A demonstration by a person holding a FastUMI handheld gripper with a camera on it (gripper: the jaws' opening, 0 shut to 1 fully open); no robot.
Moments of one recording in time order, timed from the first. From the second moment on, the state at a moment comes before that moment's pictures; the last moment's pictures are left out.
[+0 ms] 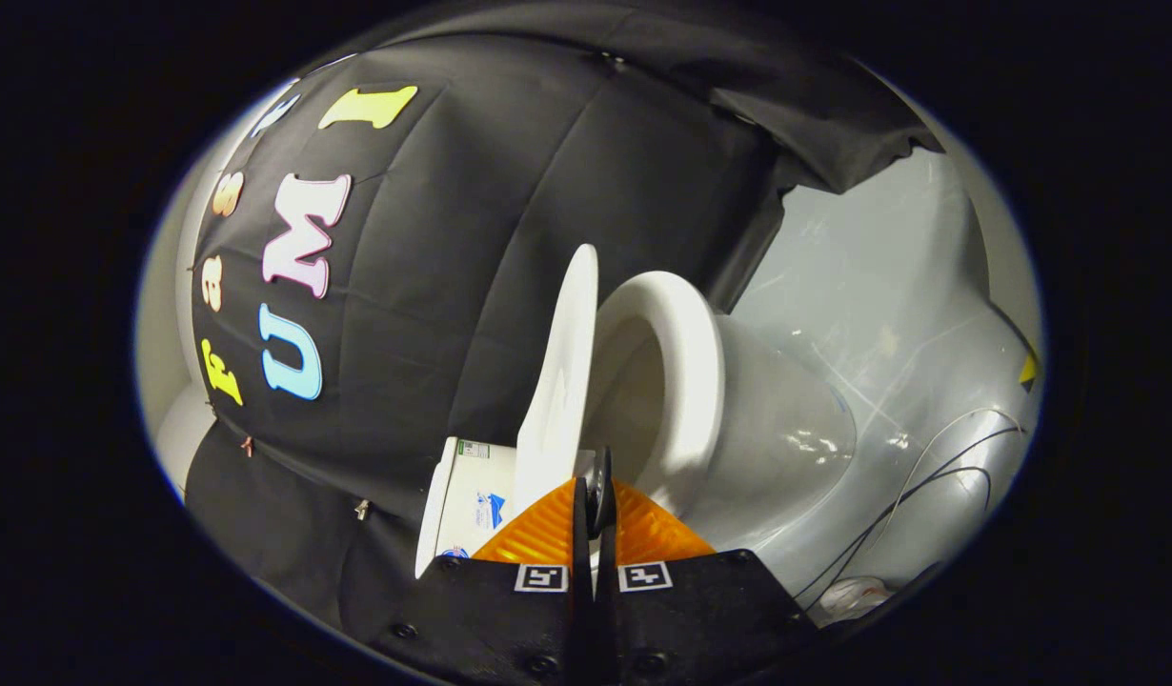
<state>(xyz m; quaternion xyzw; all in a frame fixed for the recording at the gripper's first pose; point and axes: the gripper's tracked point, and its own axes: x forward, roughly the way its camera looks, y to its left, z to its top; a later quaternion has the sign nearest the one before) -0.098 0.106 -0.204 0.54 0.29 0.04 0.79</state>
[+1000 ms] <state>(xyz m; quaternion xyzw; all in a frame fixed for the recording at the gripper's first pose) -0.079 0.193 -0.047 0.29 0.26 -0.02 0.92</state>
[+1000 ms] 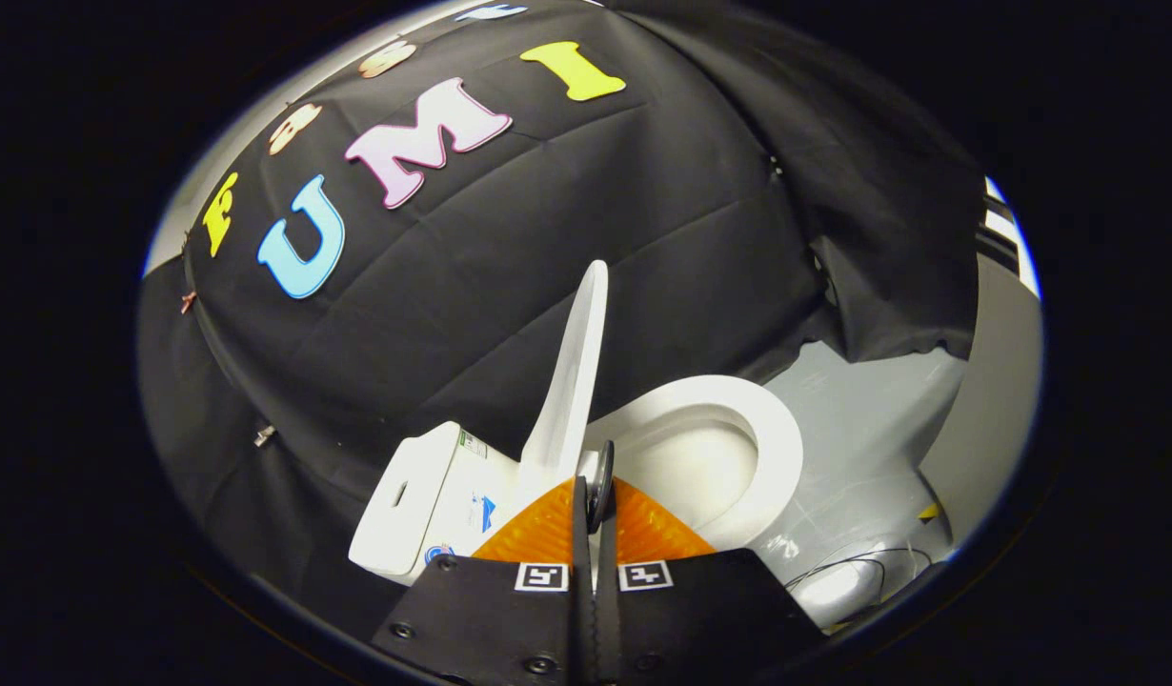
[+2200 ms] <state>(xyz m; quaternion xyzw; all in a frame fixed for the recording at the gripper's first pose) -0.068 0.354 0.049 0.14 0.23 -0.02 0.96</state>
